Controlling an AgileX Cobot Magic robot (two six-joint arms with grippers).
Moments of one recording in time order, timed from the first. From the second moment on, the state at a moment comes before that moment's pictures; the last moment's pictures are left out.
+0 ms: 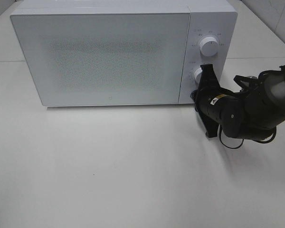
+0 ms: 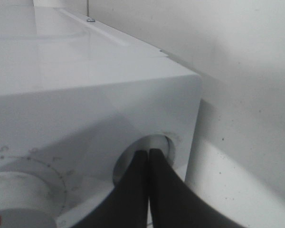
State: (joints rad) left arm 0.09 0.00 -0.51 0.04 1.05 0.14; right arm 0.46 2.11 -0.80 0.38 -0.82 1.30
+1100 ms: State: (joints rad) left arm 0.09 0.00 -0.51 0.04 1.05 0.14; right arm 0.46 2.12 -0.86 0.44 -0.73 1.34
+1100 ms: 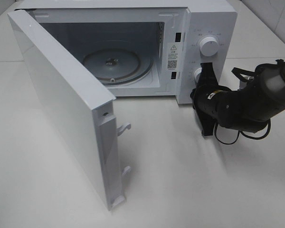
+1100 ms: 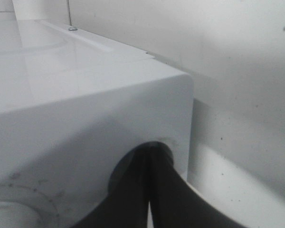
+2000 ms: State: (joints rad) left arm 0.09 0.00 -0.51 0.04 1.05 0.14; right arm 0.46 2.07 -0.77 0.34 -0.79 1.36
